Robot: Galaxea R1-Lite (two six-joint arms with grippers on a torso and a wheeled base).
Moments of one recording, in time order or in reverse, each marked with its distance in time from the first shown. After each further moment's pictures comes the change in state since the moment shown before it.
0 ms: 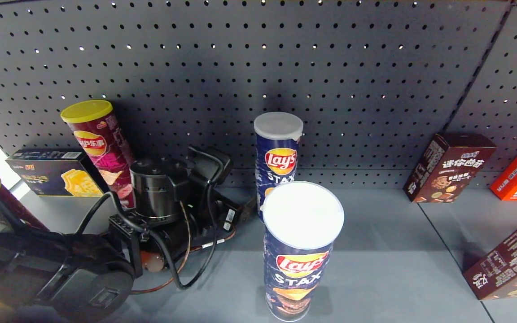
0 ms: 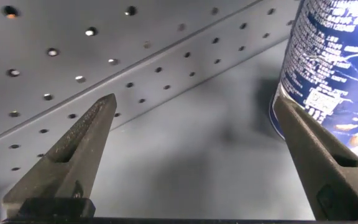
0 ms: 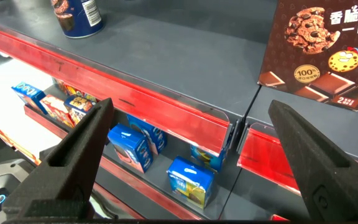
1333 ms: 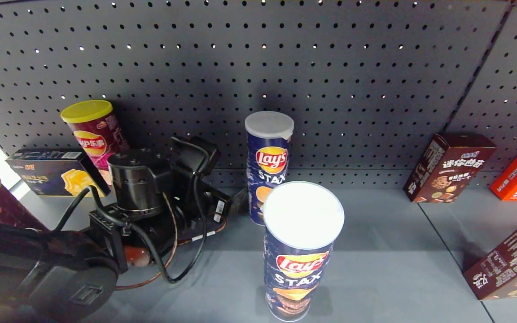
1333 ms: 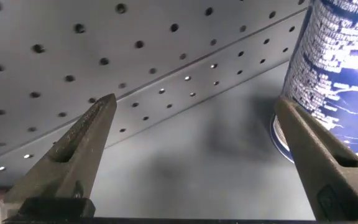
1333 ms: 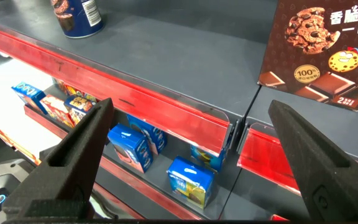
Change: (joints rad) left arm 0.032 -0.046 0.007 -0.001 -0.001 0.004; right arm 0.000 0.000 0.000 0.000 0.000 0.000
